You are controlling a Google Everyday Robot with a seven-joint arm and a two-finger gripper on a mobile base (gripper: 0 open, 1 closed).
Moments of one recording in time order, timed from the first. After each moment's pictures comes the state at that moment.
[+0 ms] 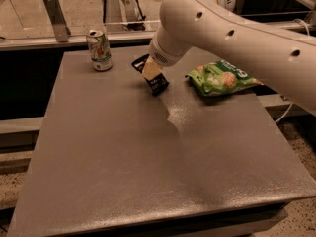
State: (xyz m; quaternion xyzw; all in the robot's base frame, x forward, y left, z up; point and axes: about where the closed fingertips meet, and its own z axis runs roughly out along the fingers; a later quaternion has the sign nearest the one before) arm 0.661 -0.014 0.888 -0.49 0.80 -0.04 0.35
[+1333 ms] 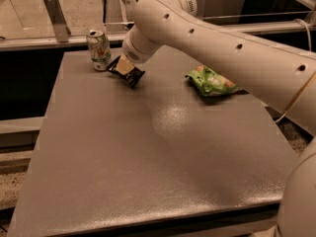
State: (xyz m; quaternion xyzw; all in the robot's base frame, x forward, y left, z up) arm 0.707 0.074 0.869 -0.52 0.77 0.03 0.37
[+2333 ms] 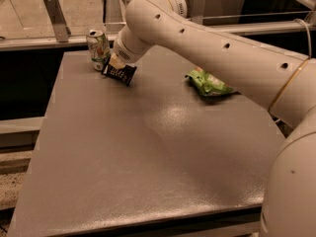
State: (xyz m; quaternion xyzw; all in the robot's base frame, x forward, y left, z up) arm 0.713 0.106 0.866 -0.52 0.76 0.06 0.38
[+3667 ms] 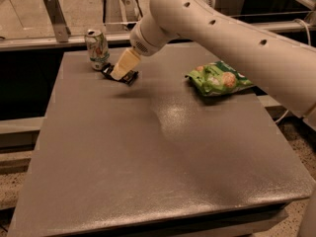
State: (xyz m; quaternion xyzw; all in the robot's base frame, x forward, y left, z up) arm 0.703 0.062 0.899 -0.51 0.76 0.06 0.40
